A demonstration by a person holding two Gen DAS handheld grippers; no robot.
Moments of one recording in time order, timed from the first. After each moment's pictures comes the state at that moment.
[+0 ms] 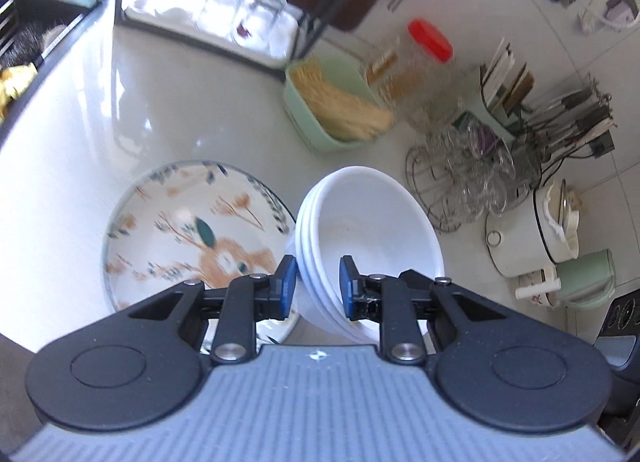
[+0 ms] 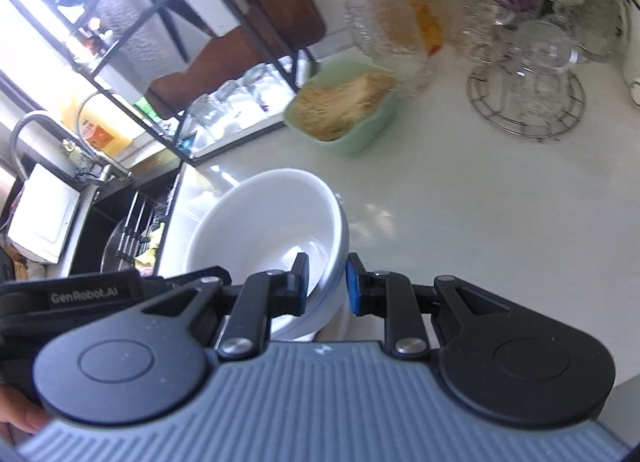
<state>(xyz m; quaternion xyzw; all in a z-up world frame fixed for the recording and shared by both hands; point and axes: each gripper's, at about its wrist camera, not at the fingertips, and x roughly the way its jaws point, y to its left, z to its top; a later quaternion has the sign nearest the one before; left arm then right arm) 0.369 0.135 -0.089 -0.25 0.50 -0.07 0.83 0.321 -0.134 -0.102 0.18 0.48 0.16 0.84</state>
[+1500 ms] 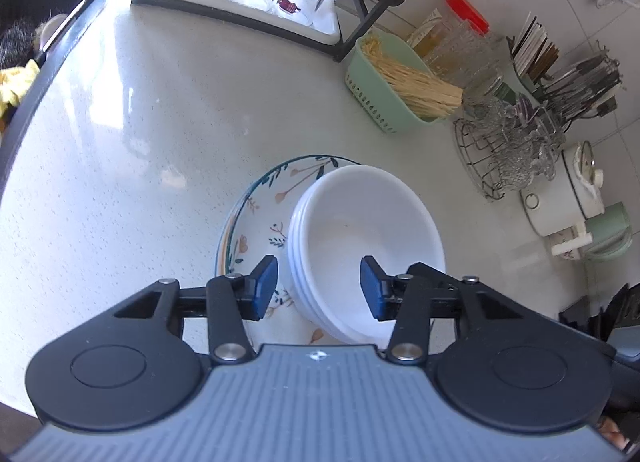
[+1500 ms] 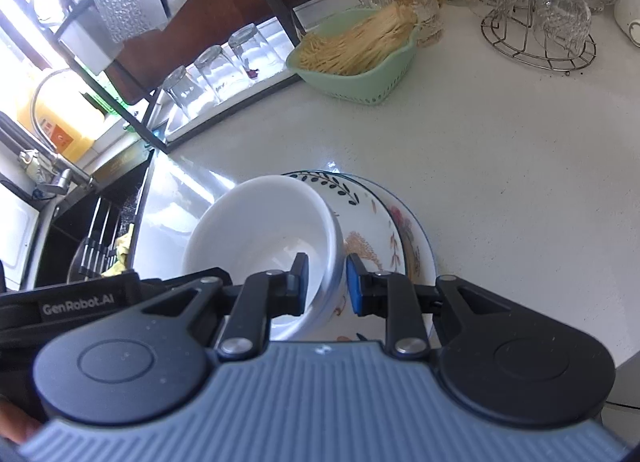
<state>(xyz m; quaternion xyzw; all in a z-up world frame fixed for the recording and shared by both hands) 0.385 0.221 -0.175 -0.21 0.52 -0.12 0.82 0.304 -0.044 -0.159 0.19 0.48 0.08 0.85</state>
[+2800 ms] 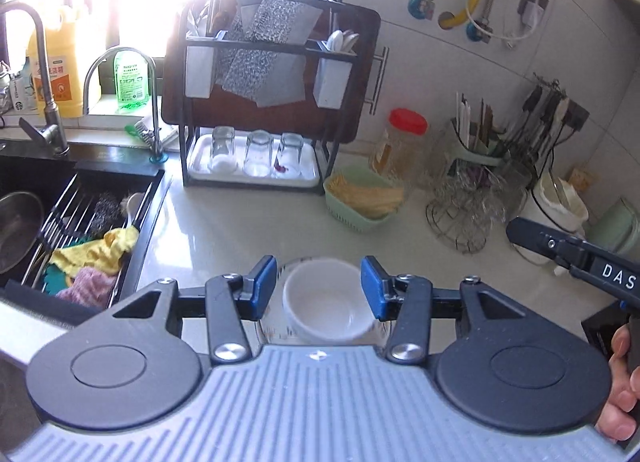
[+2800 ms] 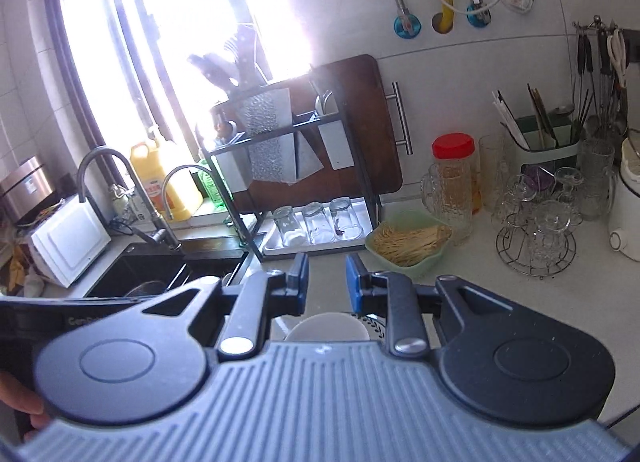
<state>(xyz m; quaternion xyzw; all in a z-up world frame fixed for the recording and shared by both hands) 0.231 0.196 0.020 -0.08 0.36 -0.06 0.93 0.193 -0.092 0.016 0.11 0.26 0.18 0.94</state>
